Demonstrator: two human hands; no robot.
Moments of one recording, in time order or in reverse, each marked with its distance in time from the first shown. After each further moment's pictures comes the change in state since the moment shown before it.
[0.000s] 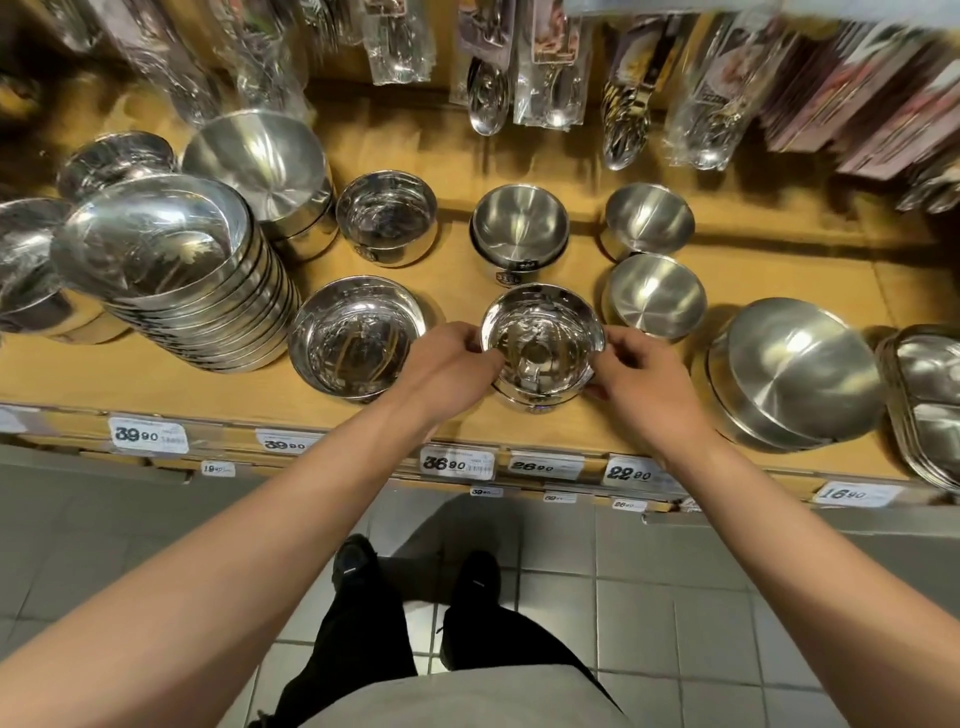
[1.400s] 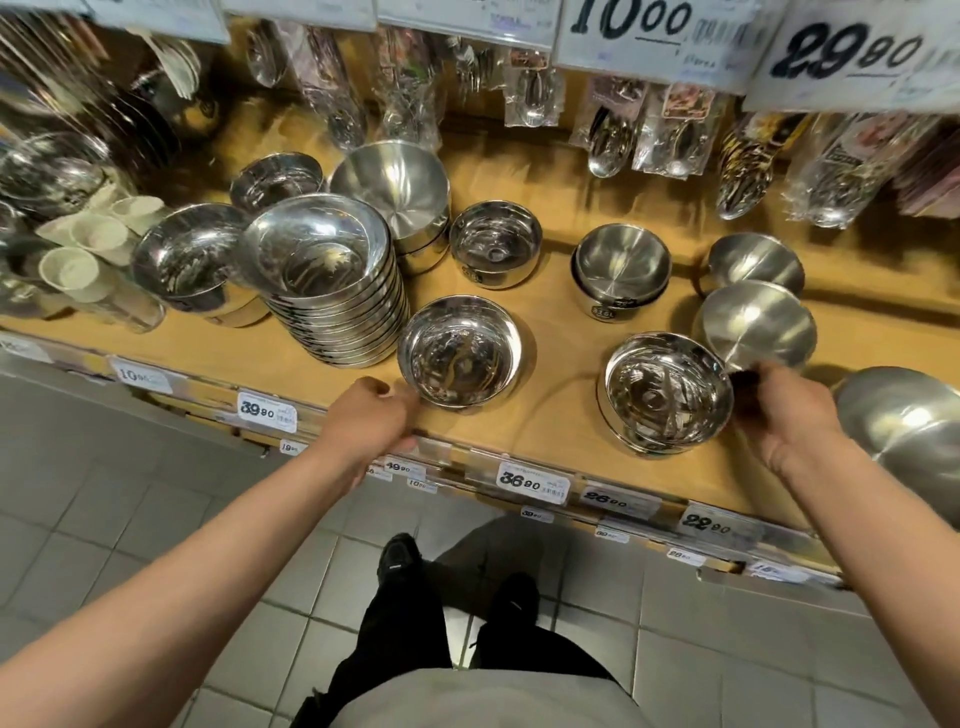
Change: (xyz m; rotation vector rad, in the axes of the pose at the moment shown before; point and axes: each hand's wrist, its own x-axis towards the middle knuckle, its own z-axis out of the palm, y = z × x) left_hand -0.024 -0.112 -0.099 -0.343 0.344 -0.331; right_hand 0.056 -0.009 -0.022 0.588 0.361 0.453
